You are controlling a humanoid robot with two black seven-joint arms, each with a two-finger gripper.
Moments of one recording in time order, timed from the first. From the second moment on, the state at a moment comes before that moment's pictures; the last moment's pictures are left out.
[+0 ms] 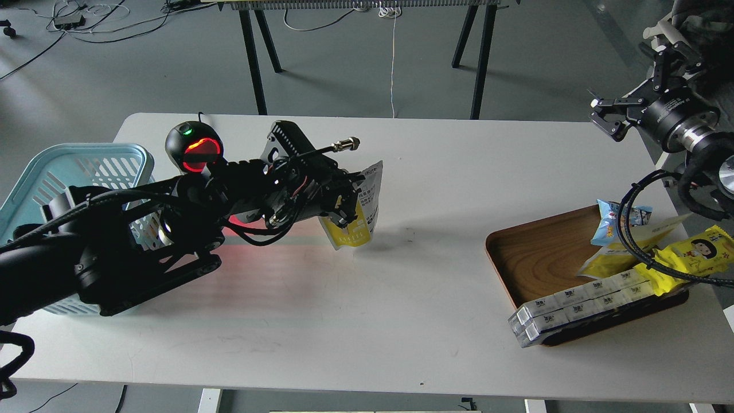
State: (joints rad) left arm -0.90 0.47 -0.44 -1.55 2.18 -0.49 0.10; right arm 0.83 -0.61 0.64 0.75 0.48 0.32 -0.06
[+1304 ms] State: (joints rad) left arm -0.98 0.92 -0.53 -1.76 2.16 -0.49 0.02; right arm 0.84 -0.61 0.64 0.75 0.48 0.32 -0.06
